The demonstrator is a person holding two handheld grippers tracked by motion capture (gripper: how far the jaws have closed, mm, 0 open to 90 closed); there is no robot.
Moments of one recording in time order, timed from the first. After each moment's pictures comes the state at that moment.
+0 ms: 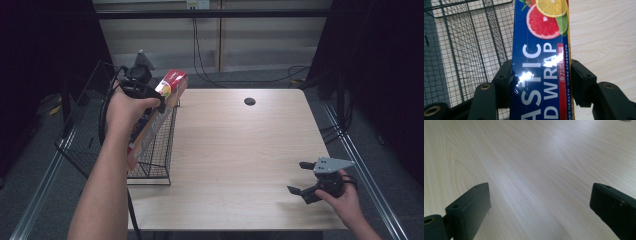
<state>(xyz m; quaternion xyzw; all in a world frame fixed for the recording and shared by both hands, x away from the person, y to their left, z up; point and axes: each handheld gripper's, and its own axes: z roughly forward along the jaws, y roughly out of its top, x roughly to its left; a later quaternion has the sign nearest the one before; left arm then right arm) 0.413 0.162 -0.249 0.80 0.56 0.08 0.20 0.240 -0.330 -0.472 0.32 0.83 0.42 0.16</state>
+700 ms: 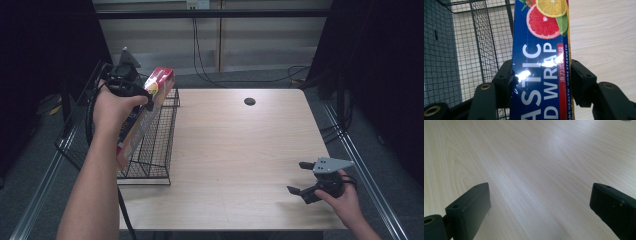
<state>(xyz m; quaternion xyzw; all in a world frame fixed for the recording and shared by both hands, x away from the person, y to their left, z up) 0.411 0.187 -0.241 0.78 0.59 0.10 0.20 0.240 -0.329 -0.472 0.32 0.83 0.42 0.16</state>
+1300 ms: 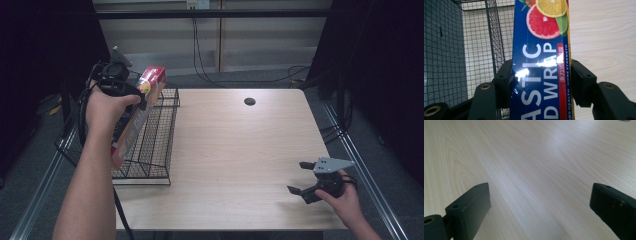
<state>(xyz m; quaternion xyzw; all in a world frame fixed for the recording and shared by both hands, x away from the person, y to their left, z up) 0.410 0.203 -0.239 0.76 0.60 0.10 0.20 0.240 -0.330 -0.472 0.32 0.83 0.42 0.16</state>
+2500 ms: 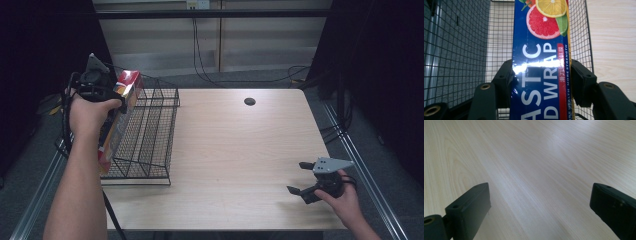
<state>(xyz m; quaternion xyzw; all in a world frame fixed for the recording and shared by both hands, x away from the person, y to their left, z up) 0.411 0.251 -0.256 0.71 0.66 0.13 0.19 0.240 -0.329 -0.473 0.32 0.83 0.42 0.16</state>
